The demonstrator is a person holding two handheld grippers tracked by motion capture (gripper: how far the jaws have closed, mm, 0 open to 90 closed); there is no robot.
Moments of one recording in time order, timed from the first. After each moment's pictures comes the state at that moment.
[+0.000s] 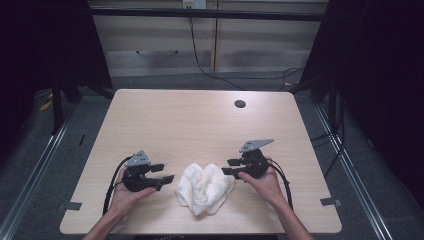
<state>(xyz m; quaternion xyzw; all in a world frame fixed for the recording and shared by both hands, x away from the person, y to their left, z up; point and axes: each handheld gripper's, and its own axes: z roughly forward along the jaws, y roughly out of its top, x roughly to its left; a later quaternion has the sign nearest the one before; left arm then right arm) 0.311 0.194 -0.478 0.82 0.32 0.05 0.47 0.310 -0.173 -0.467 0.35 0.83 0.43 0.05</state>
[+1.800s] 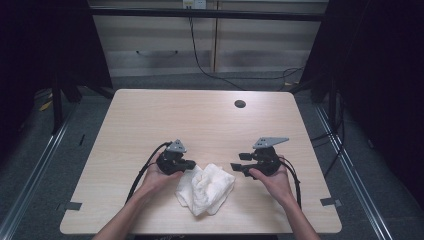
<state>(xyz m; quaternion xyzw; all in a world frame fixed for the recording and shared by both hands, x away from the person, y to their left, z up) 0.363 0.116 -0.503 0.88 0.25 0.03 0.40 0.306 -0.204 -0.456 0.37 0.81 0.45 0.07</state>
